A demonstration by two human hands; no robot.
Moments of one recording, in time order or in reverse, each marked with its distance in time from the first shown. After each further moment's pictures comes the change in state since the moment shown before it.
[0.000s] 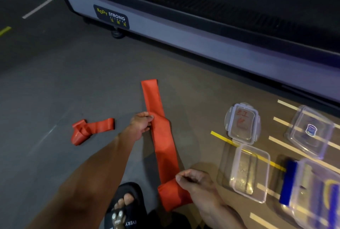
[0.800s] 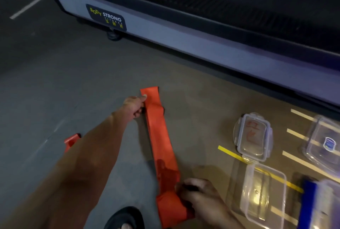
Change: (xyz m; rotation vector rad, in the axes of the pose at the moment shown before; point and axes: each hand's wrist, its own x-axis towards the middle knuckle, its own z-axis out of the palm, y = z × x) left_hand 0.098 0.085 -0.022 0.184 0.070 0.076; right_hand 0.048 -0.036 0.004 -0.083 -0.150 0.151
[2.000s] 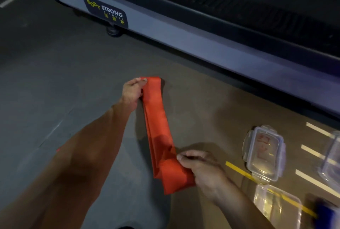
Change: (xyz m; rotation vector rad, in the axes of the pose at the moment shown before) left_hand 0.061 0.047 0.003 -0.411 0.054 0.235; right_hand 0.095 -0.075 0.003 0.166 0.135 -0.005
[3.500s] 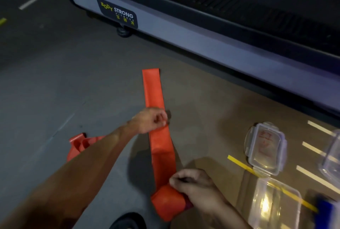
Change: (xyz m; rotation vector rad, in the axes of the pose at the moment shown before) left_hand -0.091 -0.040 -0.040 1.031 -0.671 0.511; right_hand -0.053 0.041 0.004 -0.258 -0.192 -0.063
